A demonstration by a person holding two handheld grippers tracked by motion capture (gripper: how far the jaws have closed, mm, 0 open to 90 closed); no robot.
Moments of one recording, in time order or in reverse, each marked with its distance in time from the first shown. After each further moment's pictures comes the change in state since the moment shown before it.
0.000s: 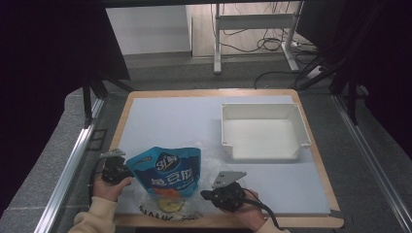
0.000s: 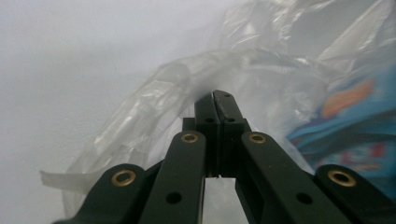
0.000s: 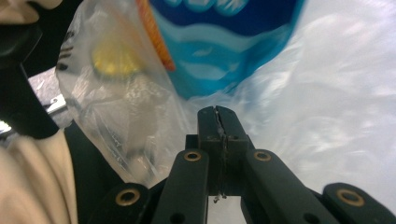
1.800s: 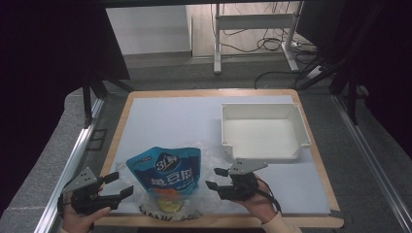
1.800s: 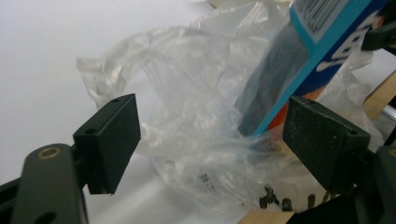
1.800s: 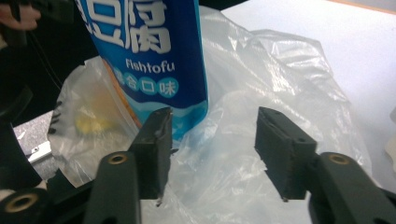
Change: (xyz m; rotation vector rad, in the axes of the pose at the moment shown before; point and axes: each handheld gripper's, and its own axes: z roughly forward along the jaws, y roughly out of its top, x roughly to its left) left arm -0.043 -0.040 -0.077 -0.131 0.061 0.180; right arm -0.020 0.015 -0.036 -0.185 -0.069 0.038
